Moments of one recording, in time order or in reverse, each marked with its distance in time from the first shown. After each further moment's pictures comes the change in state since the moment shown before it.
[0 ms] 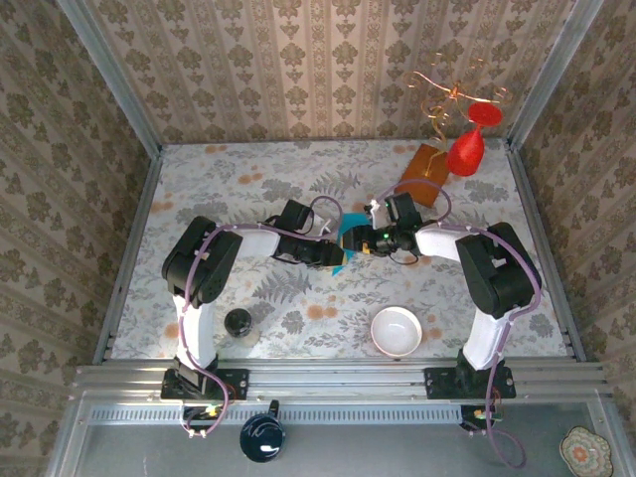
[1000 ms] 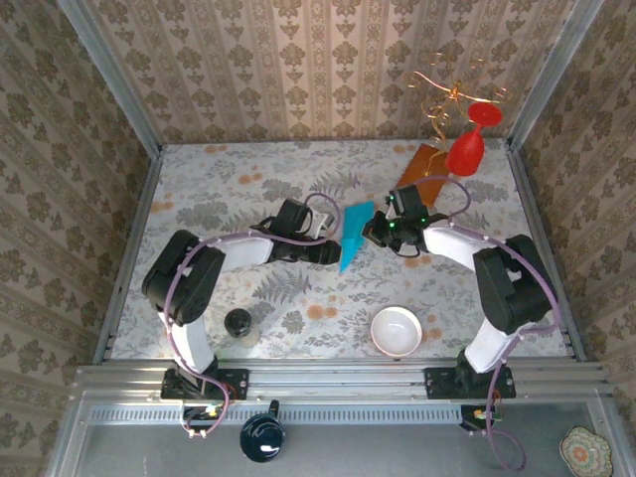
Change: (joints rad) left arm -0.062 -0.204 -0.085 0.023 -0.315 0.086; right arm -0.006 -0.141 0.030 -0.164 0.303 0.400
